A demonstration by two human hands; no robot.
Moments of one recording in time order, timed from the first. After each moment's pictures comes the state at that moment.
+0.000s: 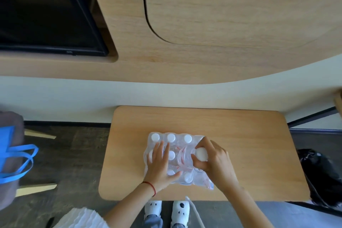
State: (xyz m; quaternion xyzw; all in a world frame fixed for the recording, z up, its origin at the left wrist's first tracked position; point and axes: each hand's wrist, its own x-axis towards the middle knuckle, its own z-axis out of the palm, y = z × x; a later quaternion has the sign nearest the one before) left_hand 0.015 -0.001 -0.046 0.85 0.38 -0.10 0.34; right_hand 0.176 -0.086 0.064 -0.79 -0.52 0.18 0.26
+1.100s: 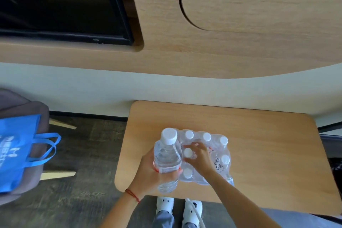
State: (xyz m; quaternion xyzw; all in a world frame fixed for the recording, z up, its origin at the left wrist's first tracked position) left_hand -0.047 0.023 0.009 0.63 0.41 0.19 0.63; right_hand 0.137 -0.043 -0.097 -0.79 -0.43 0.35 0.26
